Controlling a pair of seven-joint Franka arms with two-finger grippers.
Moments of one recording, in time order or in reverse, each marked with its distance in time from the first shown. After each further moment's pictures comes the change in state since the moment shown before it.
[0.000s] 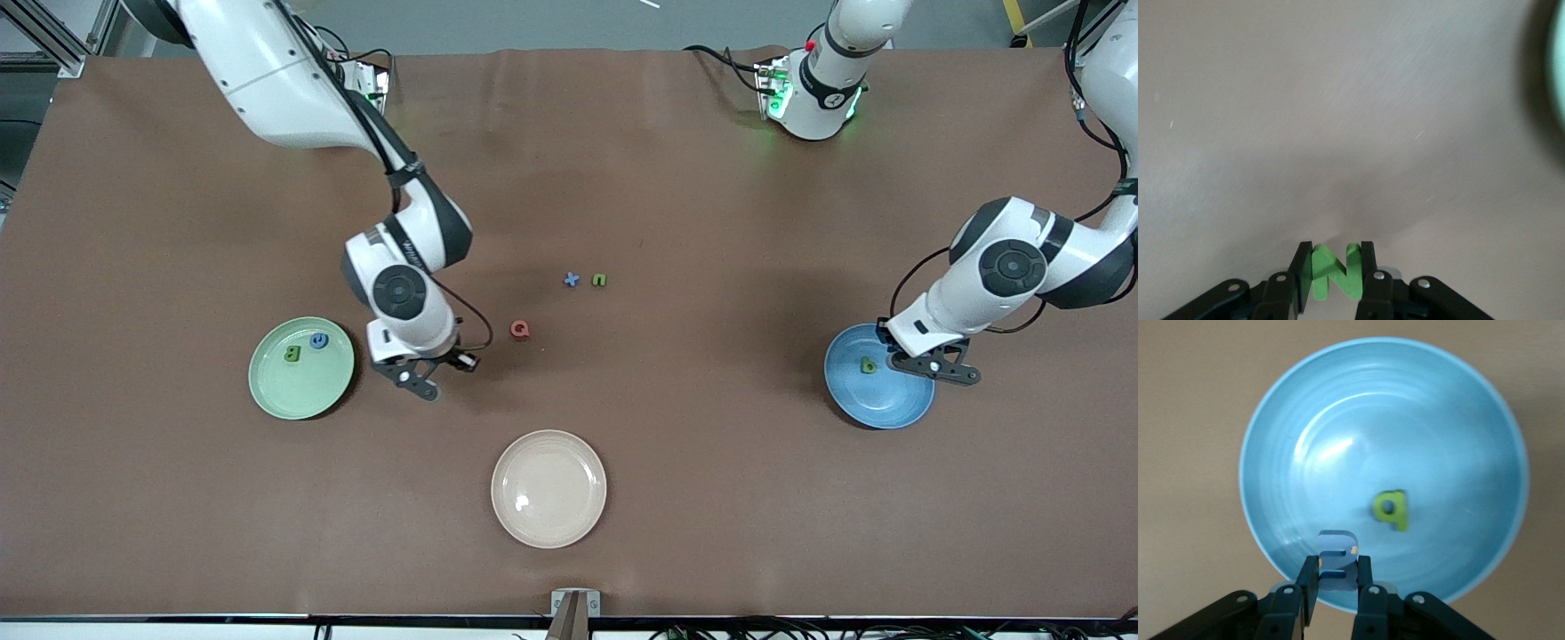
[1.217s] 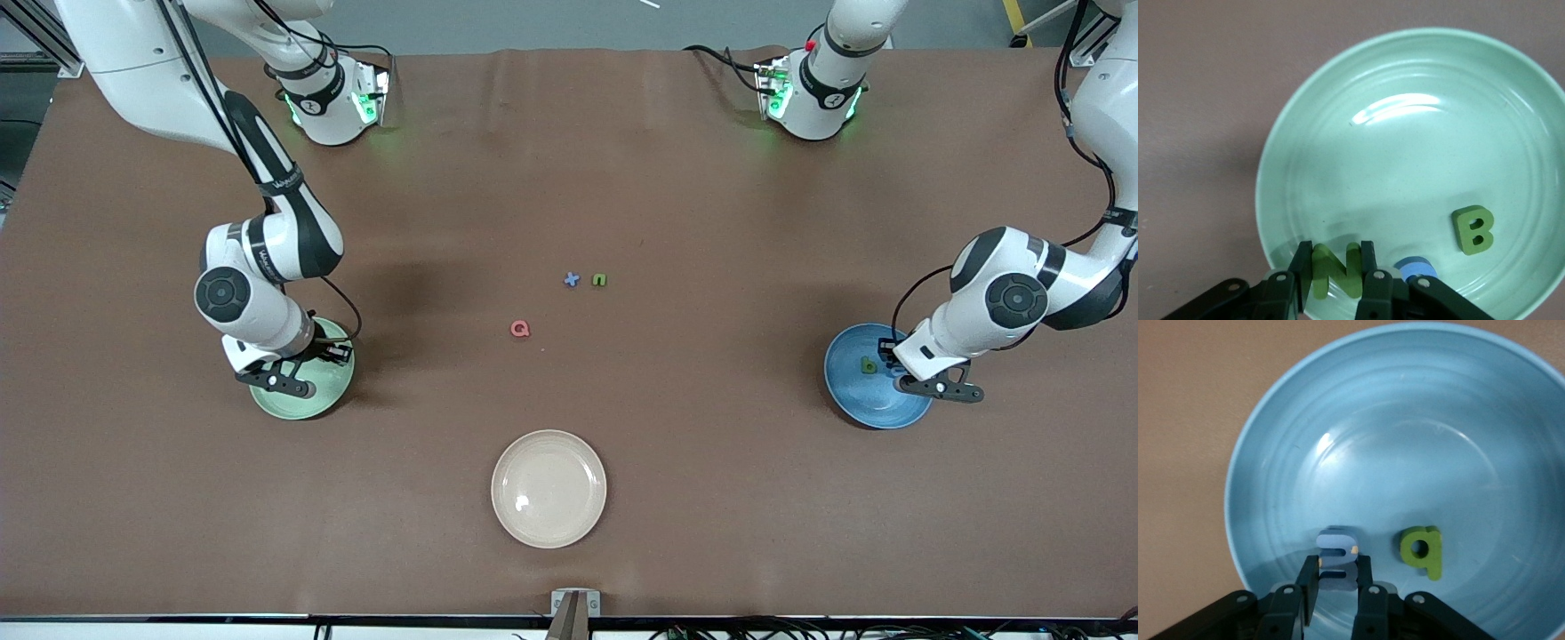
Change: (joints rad) left arm -0.128 0.020 0.172 0.074 -0.076 0.079 -0.008; right arm -0.324 -0.141 -0.001 -0.347 0.000 0.221 -0.538
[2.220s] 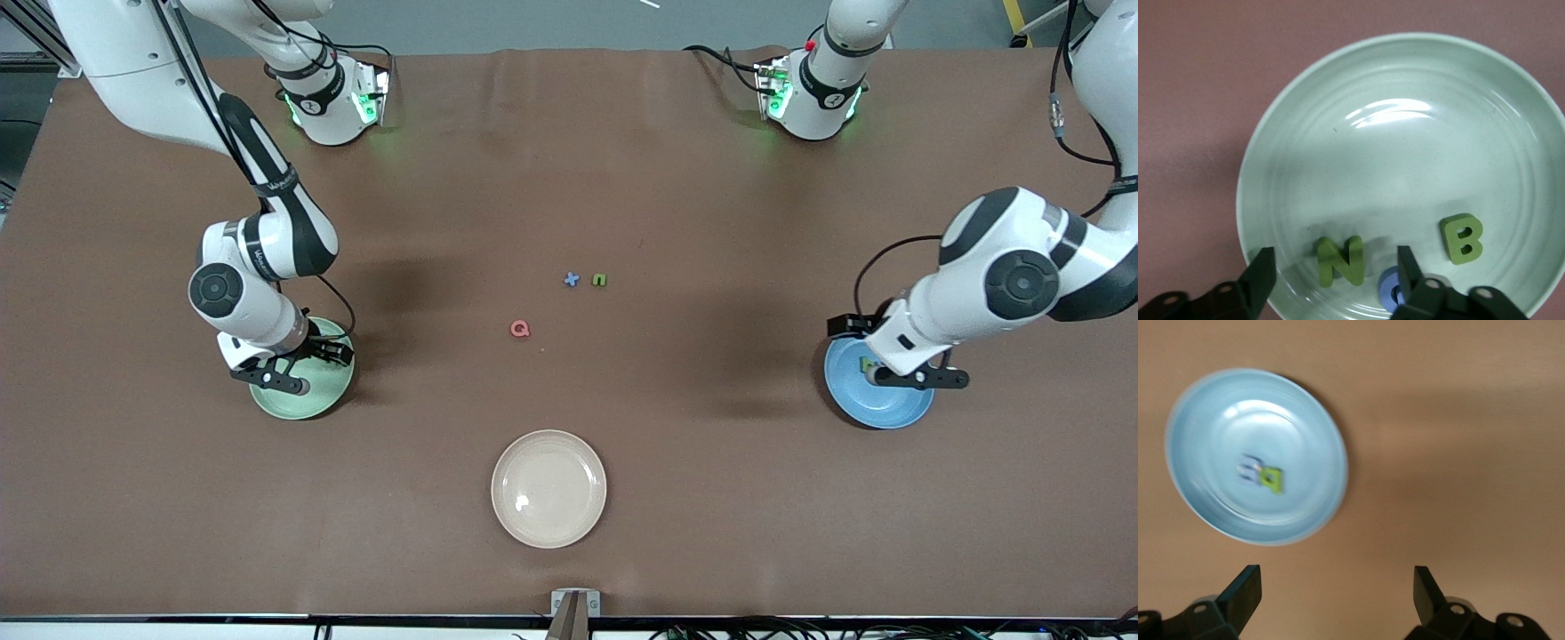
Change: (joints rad) left arm -0.102 -0.021 -0.355 0.164 -0.264 -0.443 -0.317; right arm -0.023 -0.001 0.008 0.003 0.000 0.012 -0.022
